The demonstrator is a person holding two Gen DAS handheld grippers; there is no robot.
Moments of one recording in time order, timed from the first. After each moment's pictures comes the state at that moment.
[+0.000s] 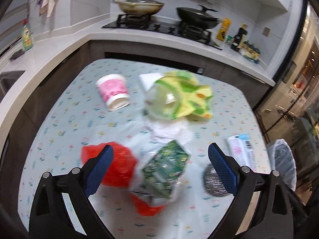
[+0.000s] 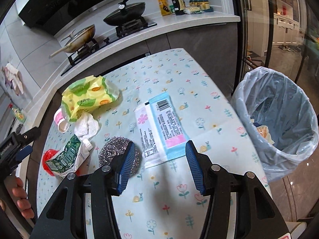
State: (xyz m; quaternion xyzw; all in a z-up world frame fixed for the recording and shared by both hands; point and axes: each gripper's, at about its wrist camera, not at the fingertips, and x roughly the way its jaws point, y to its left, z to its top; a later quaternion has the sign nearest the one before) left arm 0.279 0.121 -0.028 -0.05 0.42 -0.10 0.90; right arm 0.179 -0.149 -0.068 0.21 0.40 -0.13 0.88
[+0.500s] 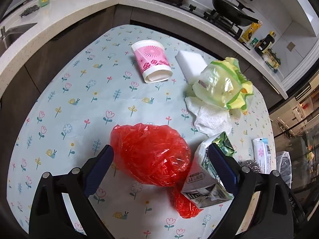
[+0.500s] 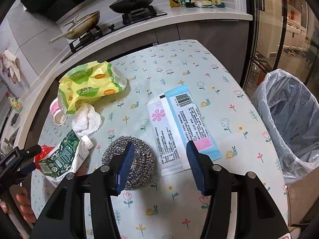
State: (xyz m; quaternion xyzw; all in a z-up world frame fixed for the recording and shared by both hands) left arm 0.301 0.184 -0.076 -0.13 0.49 -0.08 0.86; right arm 0.219 -0.121 -0.083 0.19 0.42 -0.11 0.88
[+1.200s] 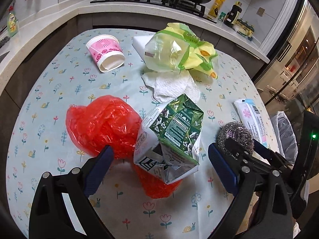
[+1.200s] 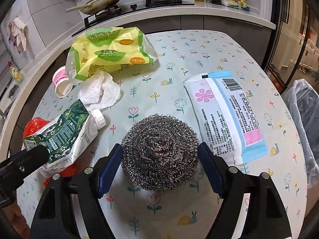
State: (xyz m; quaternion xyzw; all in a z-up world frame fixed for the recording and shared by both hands) left arm 0.268 0.124 -0.087 -0.04 0.48 -0.16 0.86; right arm 0.247 -0.068 -0.123 0.12 0.45 -0.08 0.88
